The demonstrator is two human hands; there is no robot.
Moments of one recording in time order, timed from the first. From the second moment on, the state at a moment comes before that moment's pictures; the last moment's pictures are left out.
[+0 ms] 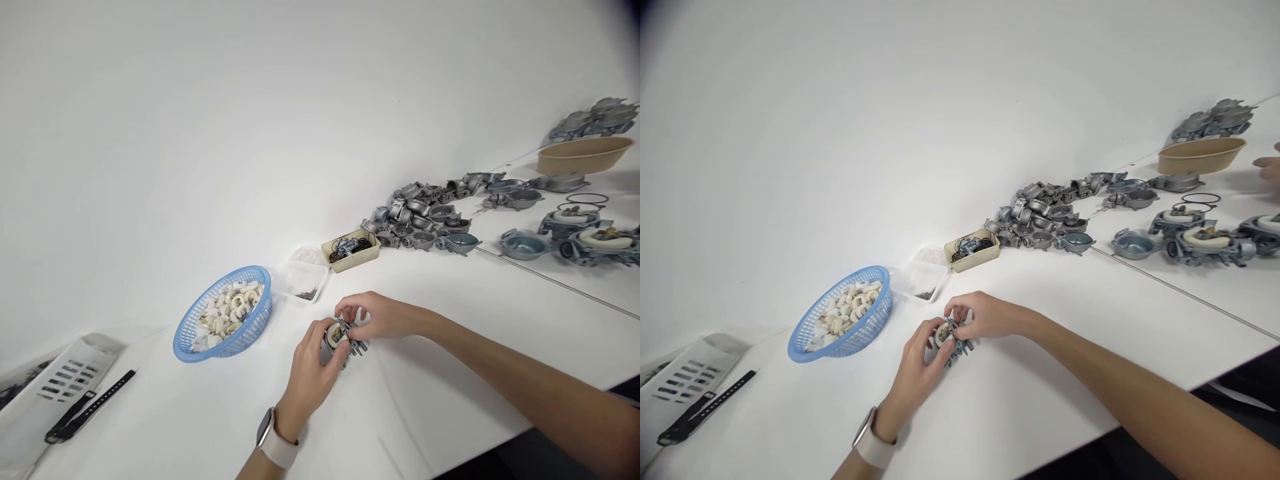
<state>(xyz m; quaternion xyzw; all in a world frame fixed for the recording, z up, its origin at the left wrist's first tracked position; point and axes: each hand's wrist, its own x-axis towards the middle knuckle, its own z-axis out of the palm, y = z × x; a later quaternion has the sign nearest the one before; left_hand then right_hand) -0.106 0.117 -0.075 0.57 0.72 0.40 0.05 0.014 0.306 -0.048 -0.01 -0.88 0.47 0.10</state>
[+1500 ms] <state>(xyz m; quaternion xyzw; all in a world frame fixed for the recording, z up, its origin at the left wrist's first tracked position) -0.101 0.114 -0.070 0.57 0.73 0.36 0.08 0.022 0.295 -0.037 -0.02 -0.92 0.37 0.09</state>
